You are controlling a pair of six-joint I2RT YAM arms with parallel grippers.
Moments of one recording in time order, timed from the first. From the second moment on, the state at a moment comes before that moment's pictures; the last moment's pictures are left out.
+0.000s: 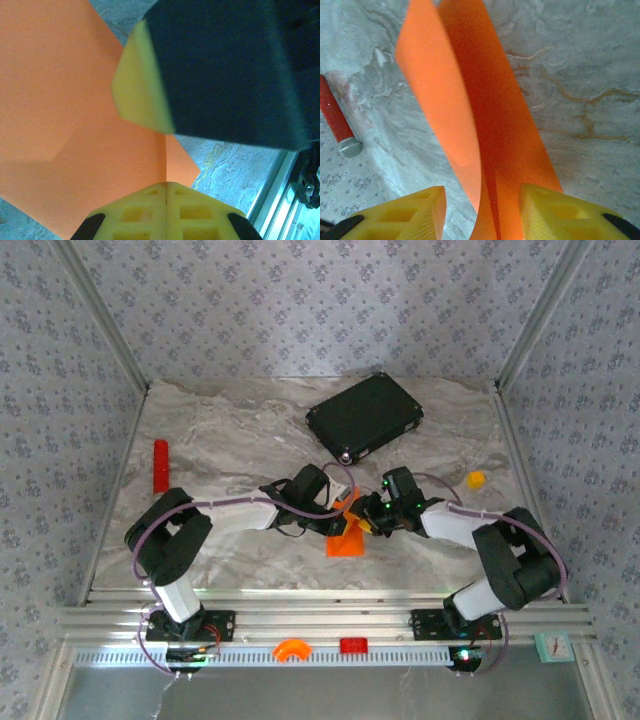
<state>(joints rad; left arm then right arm) -0.87 1.72 0.96 -0.14 0.46 -0.43 0.48 1.49 0.59 0.00 -0.46 1.15</state>
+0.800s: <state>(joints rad) -0.97 1.57 0.91 -0.21 0.28 -0.33 0.48 1.50 0.59 0.06 -0.46 1.19</state>
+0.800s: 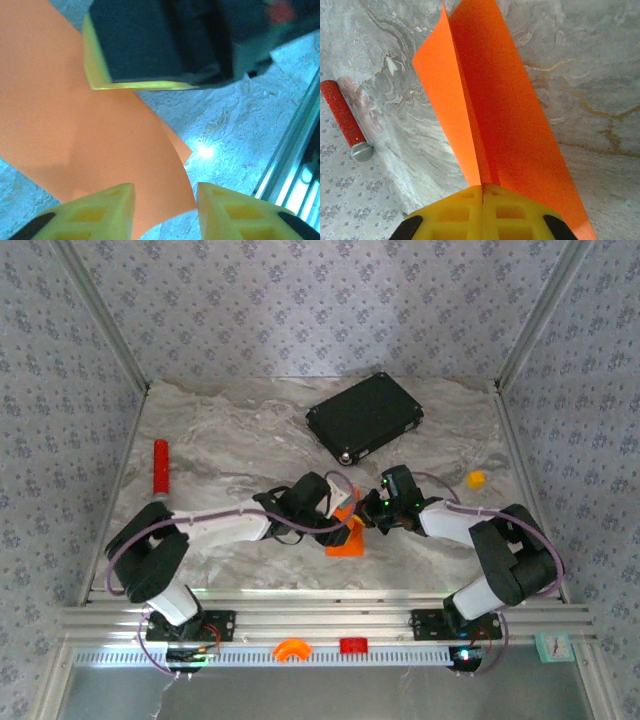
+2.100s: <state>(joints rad) -1.24 1.61 0.94 -0.26 -0.30 -0.17 0.48 1.46 0.57 0.07 -0.46 1.20</state>
